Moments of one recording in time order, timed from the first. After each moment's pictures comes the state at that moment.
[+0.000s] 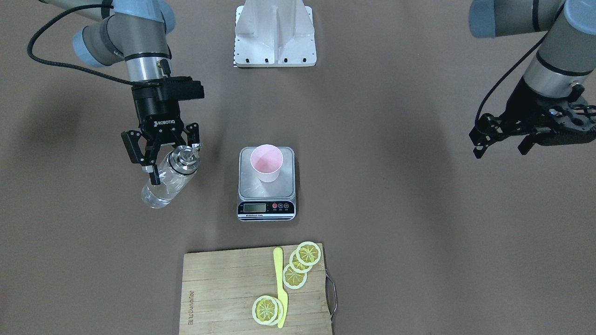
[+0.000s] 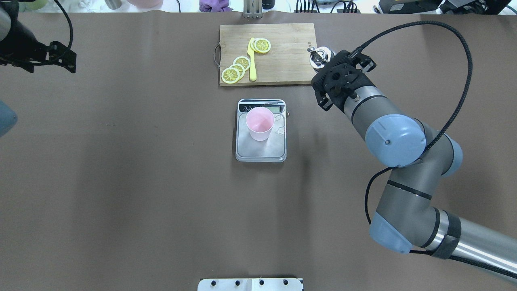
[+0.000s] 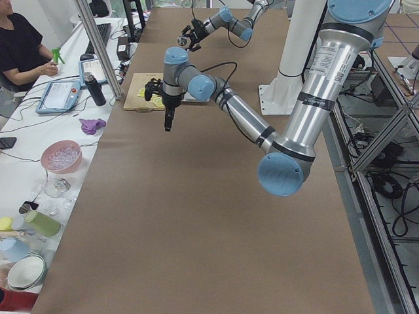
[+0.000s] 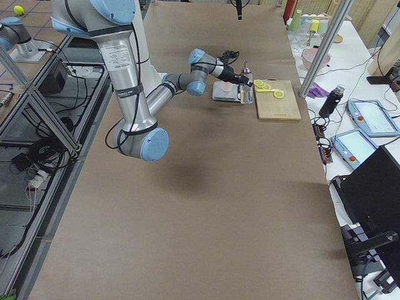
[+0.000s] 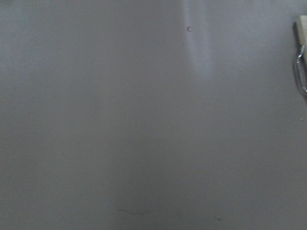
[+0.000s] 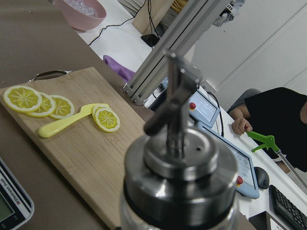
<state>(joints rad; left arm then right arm) -1.10 -1.88 -1.93 -1.48 -2.06 -0.74 0.53 -1.19 1.85 -1.04 1.04 0.22</state>
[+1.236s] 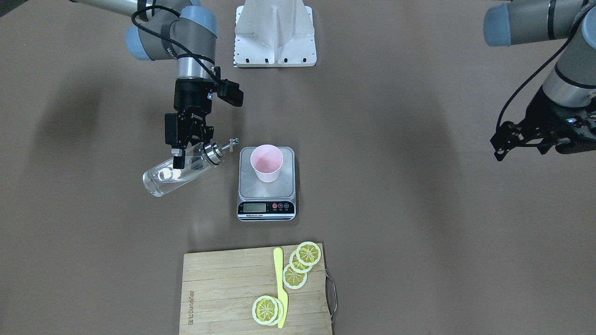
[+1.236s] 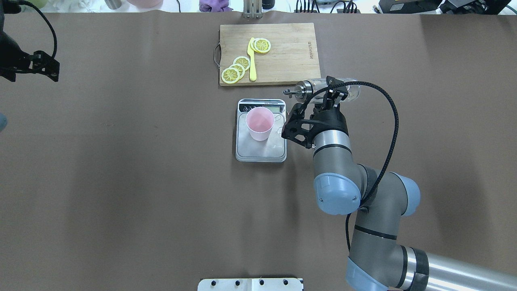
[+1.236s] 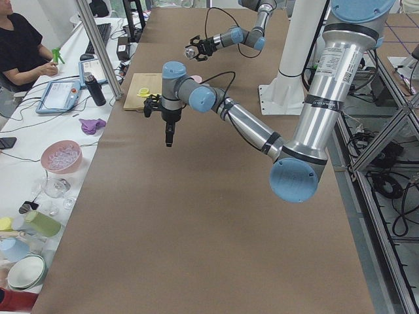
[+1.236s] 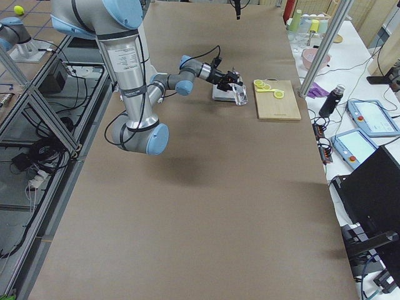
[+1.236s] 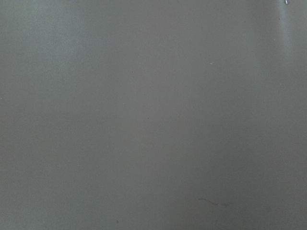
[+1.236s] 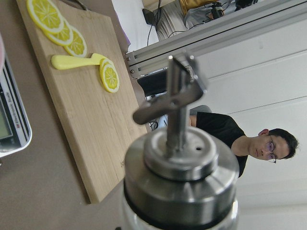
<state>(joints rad) -1.12 -1.84 -1.90 -1.47 -2.05 -0.73 0.35 -1.15 1.76 -1.21 0.62 -0.02</state>
